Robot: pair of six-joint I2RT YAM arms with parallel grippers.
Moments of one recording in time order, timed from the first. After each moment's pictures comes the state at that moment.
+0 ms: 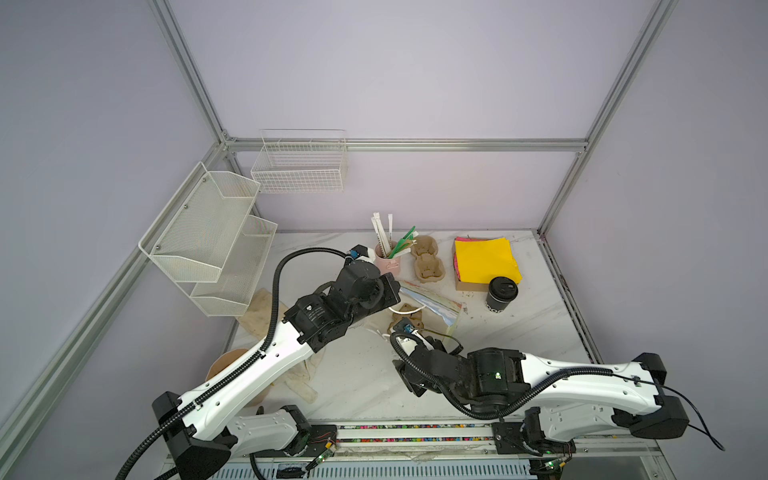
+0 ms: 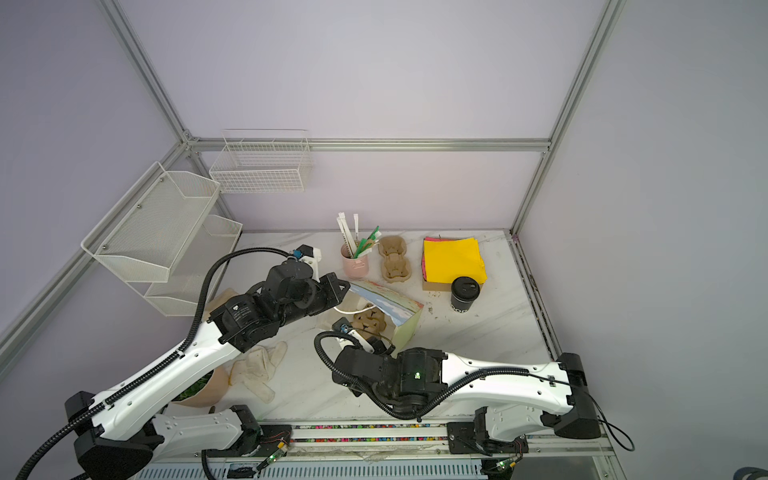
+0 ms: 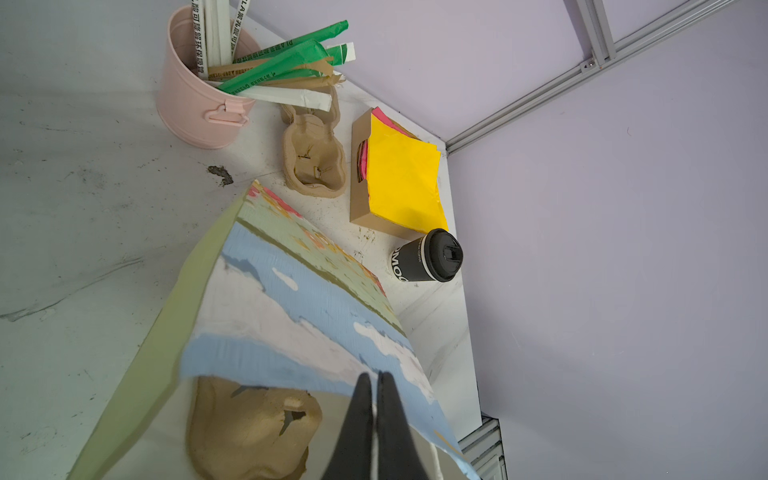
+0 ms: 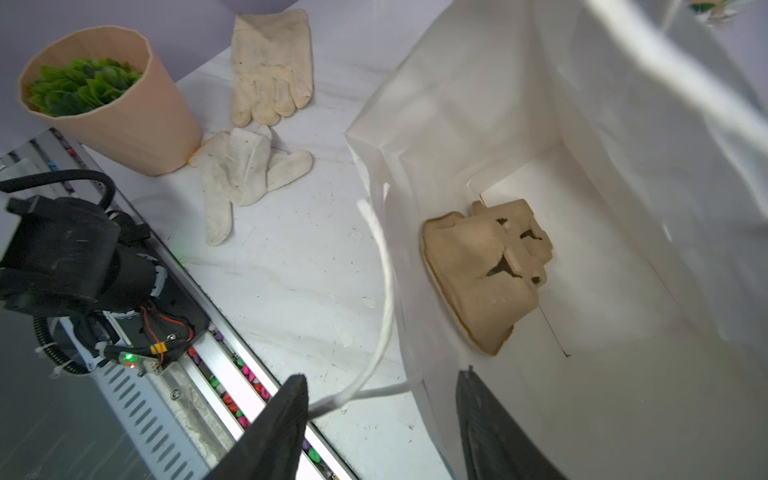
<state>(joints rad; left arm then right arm) -0.80 1.19 1.29 -0.62 -0.13 -0.98 1.45 1.31 1.24 -0.77 0.52 0.53</state>
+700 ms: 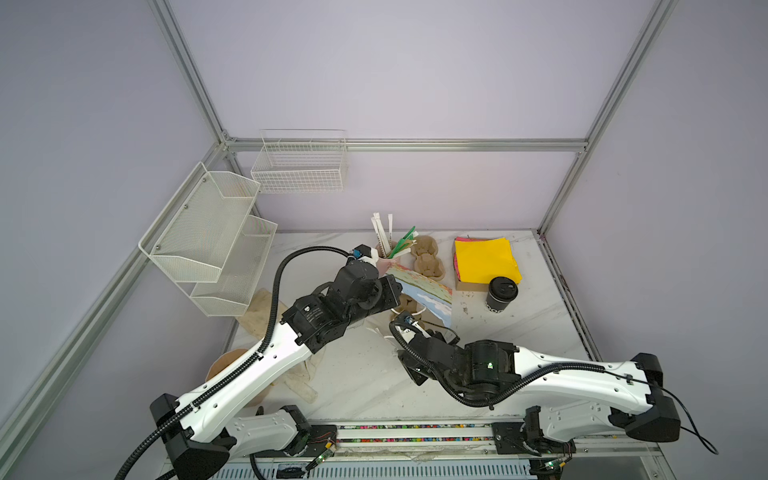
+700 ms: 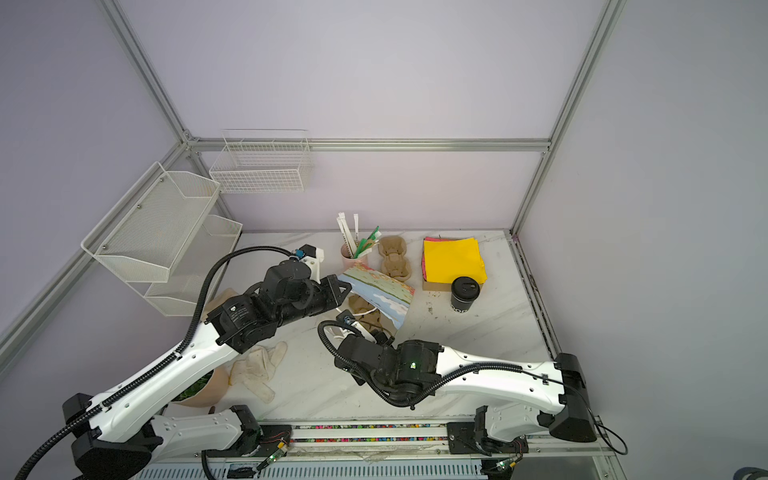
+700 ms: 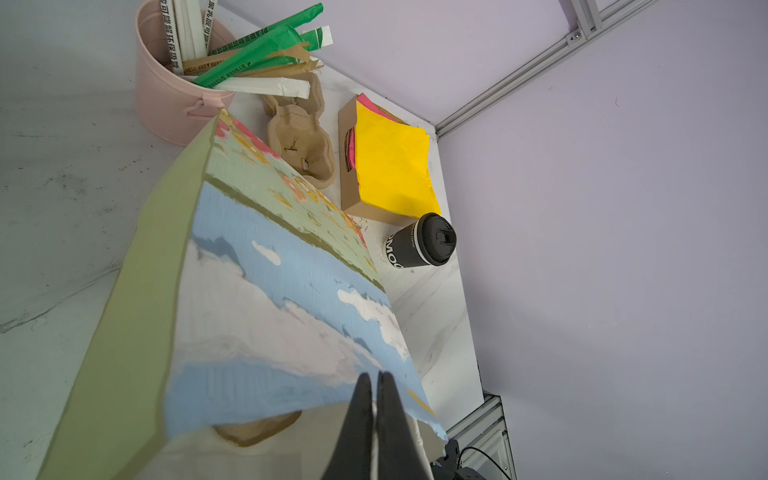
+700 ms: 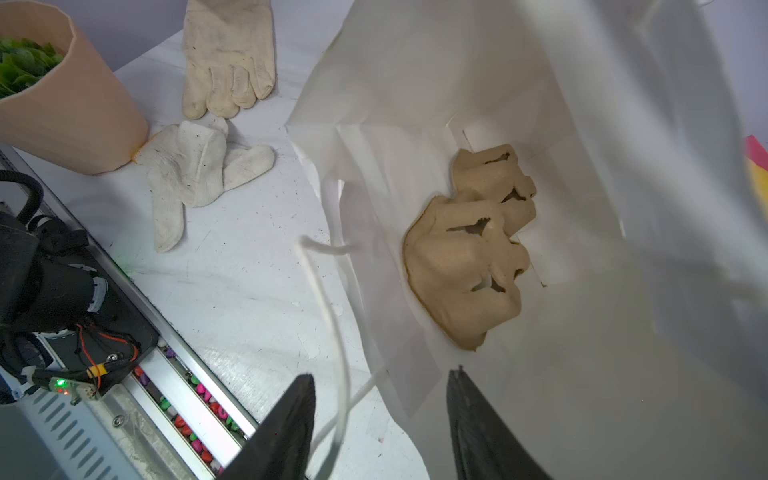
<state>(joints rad) -0.80 1.18 1.29 -0.62 -0.09 -0.92 1.38 1.31 1.22 -0.75 0.50 0.46</state>
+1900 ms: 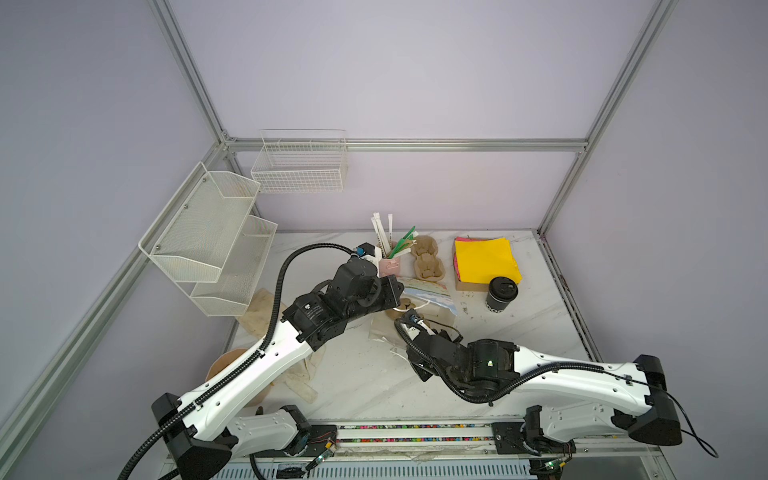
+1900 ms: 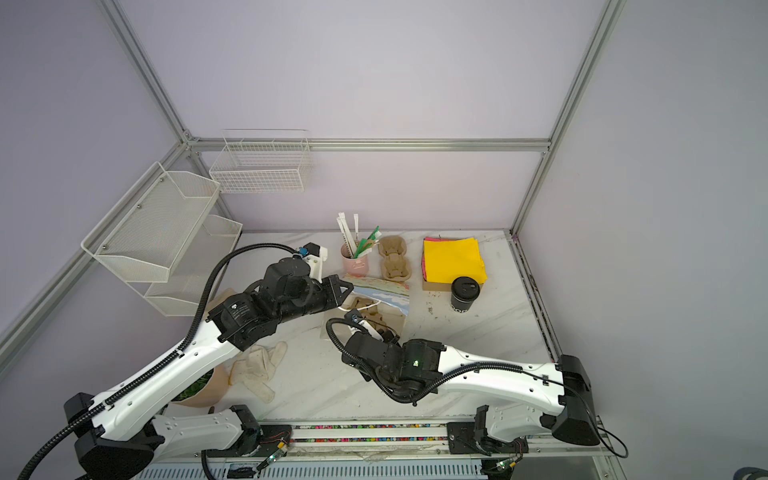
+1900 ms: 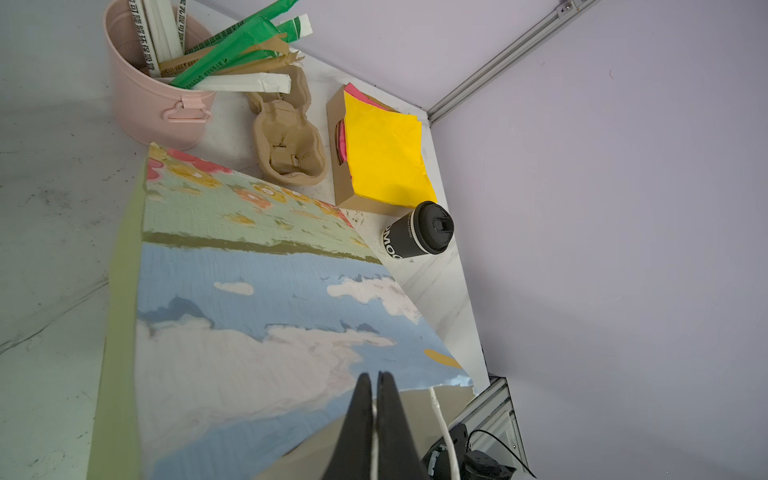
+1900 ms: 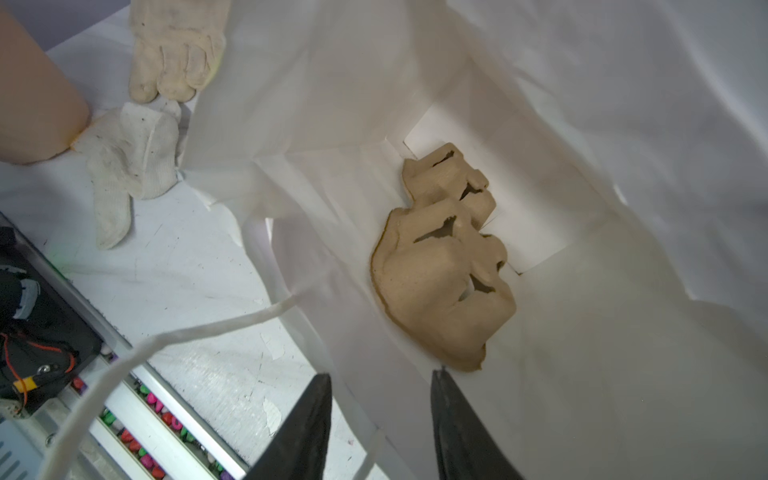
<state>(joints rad) -0.78 1.19 1.29 -0.61 -0.01 -0.86 1.33 1.29 1.14 -0.72 0.54 0.44</state>
